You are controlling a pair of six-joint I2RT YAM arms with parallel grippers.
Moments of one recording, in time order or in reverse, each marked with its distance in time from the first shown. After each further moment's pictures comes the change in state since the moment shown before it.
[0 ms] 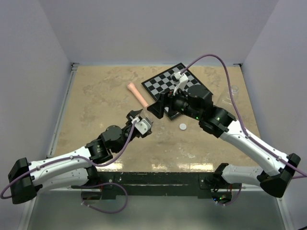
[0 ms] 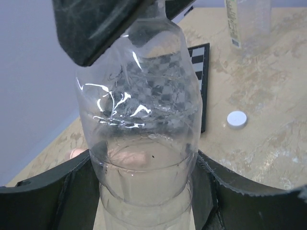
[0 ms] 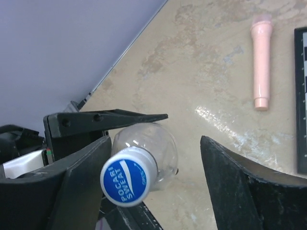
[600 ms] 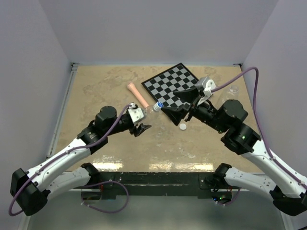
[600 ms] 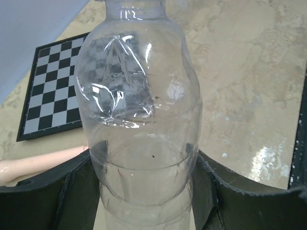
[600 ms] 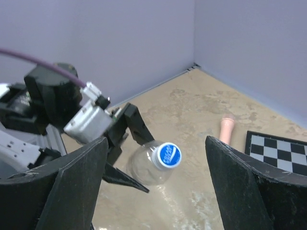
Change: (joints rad) left arm 0.319 0.038 0.173 -0.345 0.634 -0.121; right arm 0.001 -0.289 -0.092 0.195 -0.024 -0.305
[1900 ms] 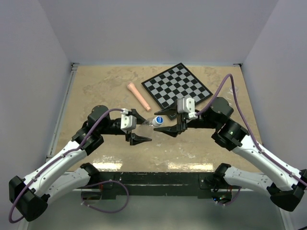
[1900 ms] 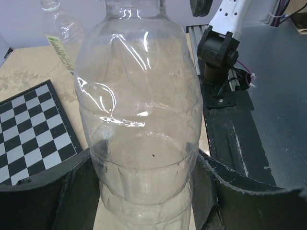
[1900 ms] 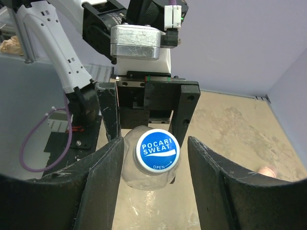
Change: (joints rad) left arm 0.085 -0.070 0.016 0.013 0.580 -0.066; right arm 0.000 0.047 -0.095 0.071 -0.559 -0.361
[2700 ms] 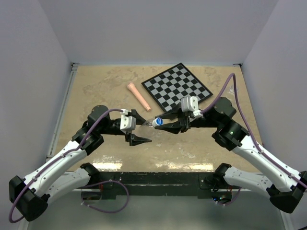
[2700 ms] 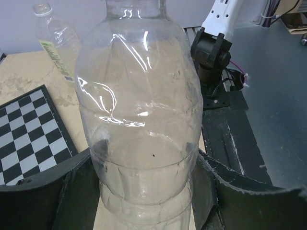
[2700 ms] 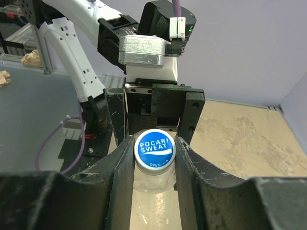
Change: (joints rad) left arm 0.001 0.002 0.000 0.008 0.036 0.000; right arm -0.035 -0.007 -0.025 0.082 -0.094 0.081
